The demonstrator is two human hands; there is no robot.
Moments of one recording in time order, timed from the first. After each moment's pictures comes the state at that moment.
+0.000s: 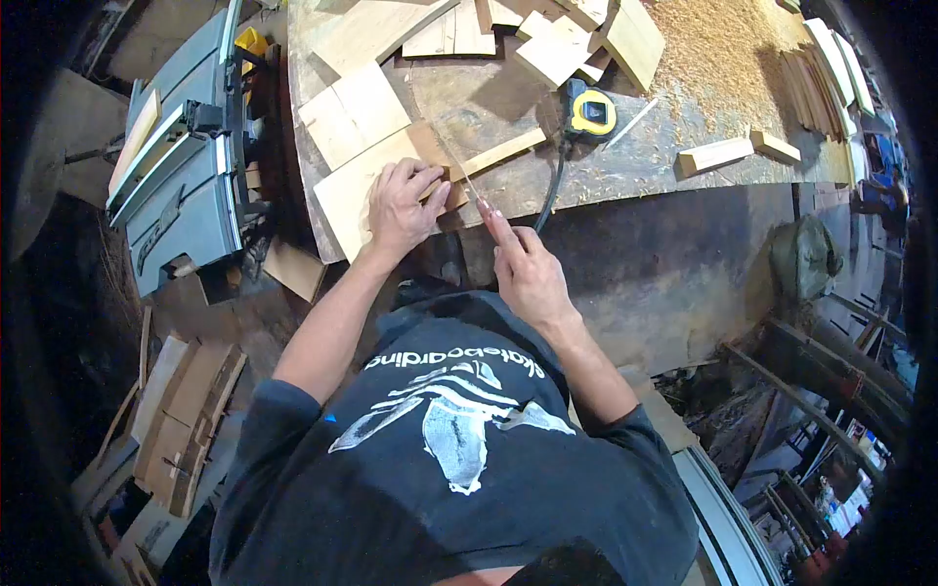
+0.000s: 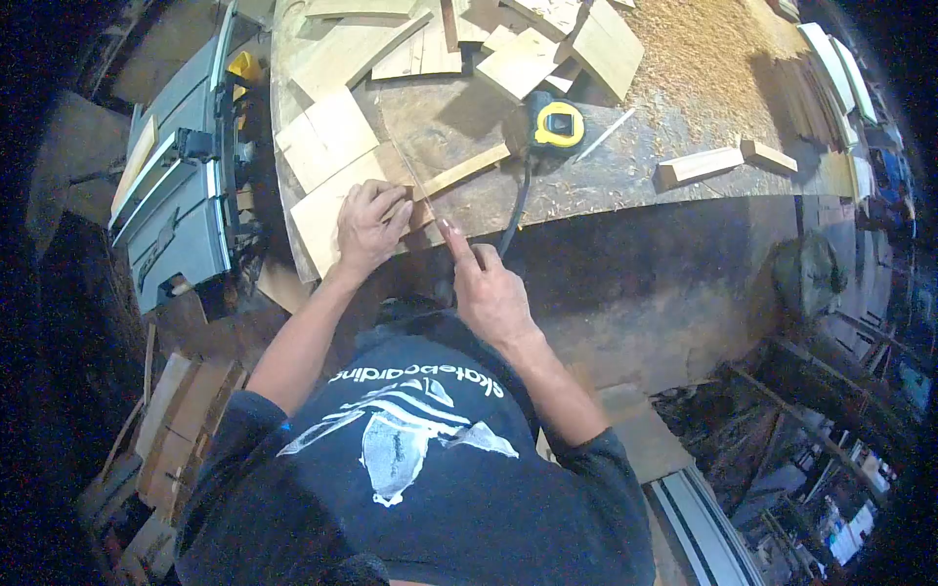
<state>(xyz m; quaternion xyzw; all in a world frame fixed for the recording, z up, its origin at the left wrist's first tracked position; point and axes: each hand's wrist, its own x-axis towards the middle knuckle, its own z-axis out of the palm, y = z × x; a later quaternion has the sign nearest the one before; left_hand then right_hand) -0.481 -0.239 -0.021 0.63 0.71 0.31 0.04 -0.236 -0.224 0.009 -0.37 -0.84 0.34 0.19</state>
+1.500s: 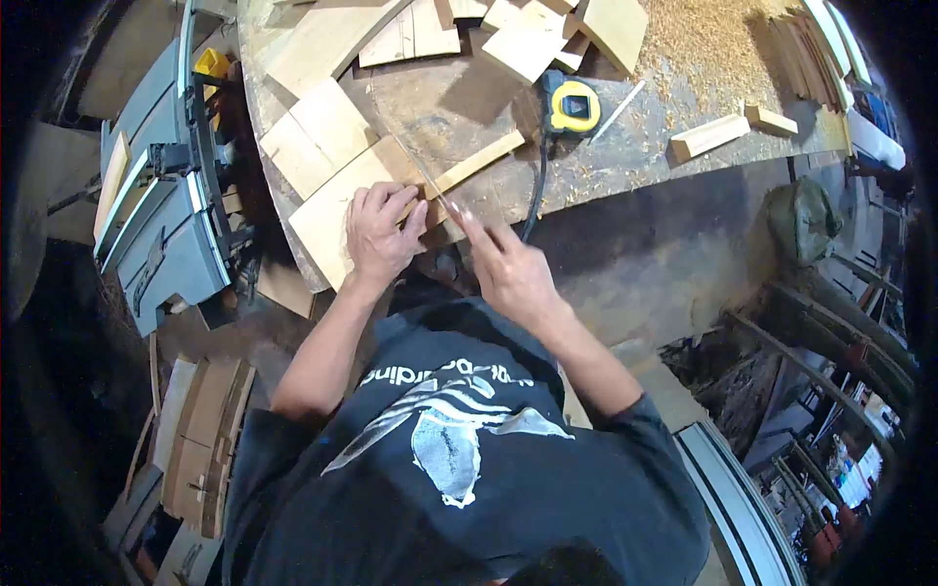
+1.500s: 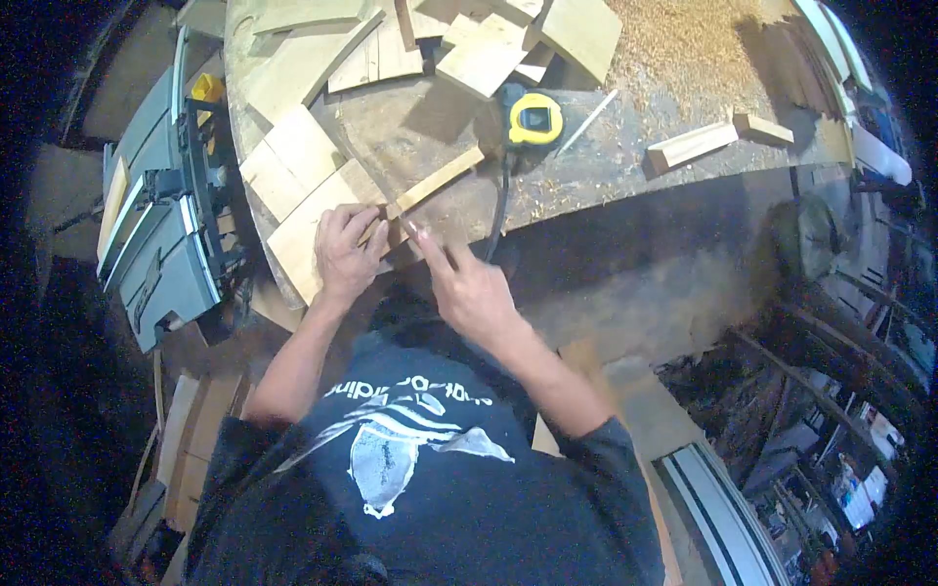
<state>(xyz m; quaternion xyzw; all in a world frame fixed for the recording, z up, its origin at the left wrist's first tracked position) -0.479 -0.236 -0.020 0.63 0.72 0.29 0.06 -0.243 -0.200 0.008 -0.36 -0.87 0.30 0.15</state>
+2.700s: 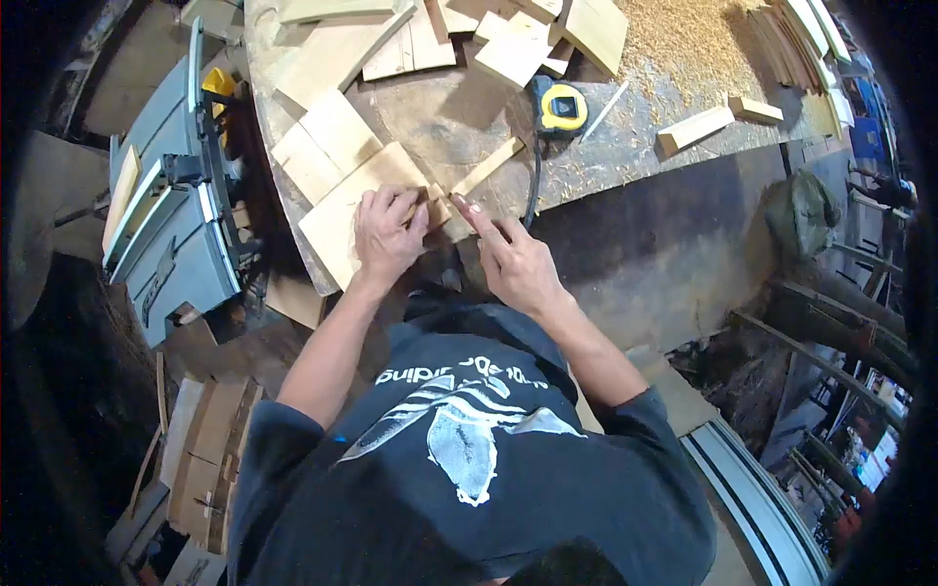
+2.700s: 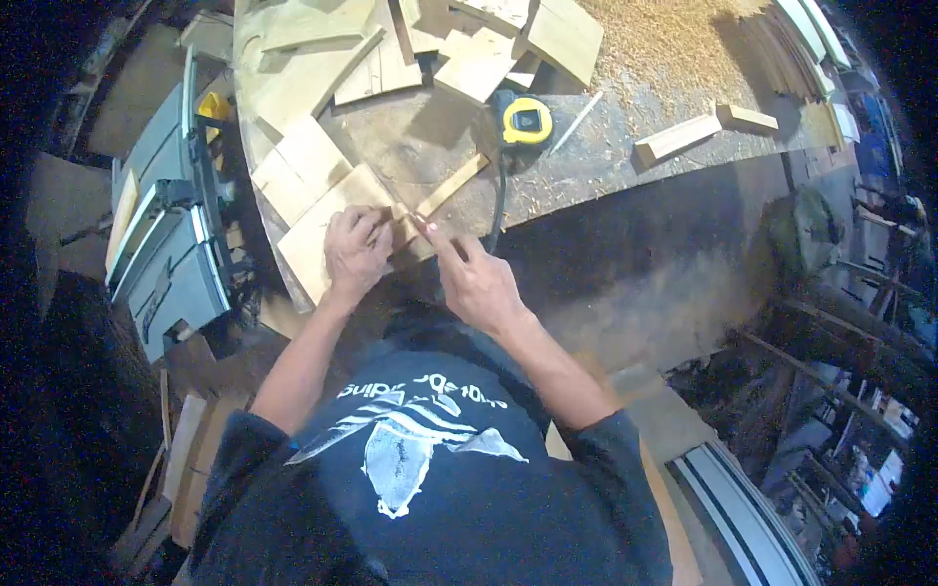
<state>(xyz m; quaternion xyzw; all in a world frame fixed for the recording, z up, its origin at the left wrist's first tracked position) -0.478 -0.235 -0.015 0.64 0.71 0.29 0.04 -0.246 -0.203 0.005 -0.37 -0.85 0.30 0.23</state>
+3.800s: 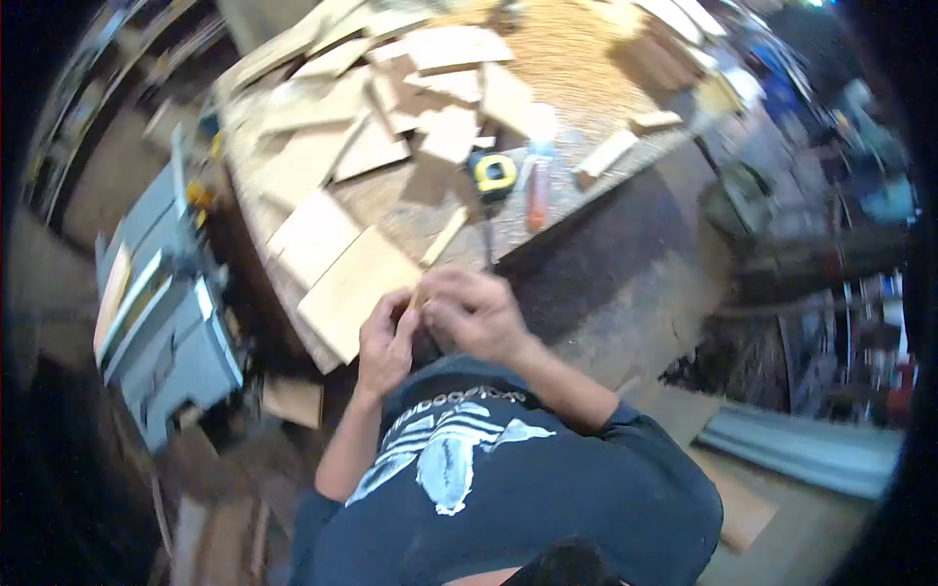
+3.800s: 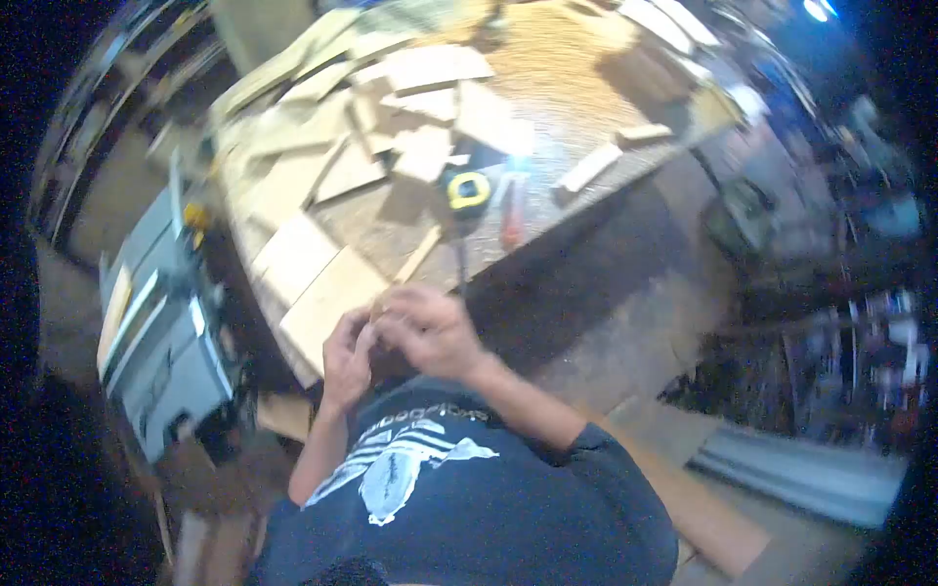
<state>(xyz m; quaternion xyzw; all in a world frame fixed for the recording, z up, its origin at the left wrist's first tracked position) -0.451 -0.301 0.076 0.40 0.53 0.52 0.53 -0.277 -0.231 0.105 -0.30 -0.70 0.49 0.43</state>
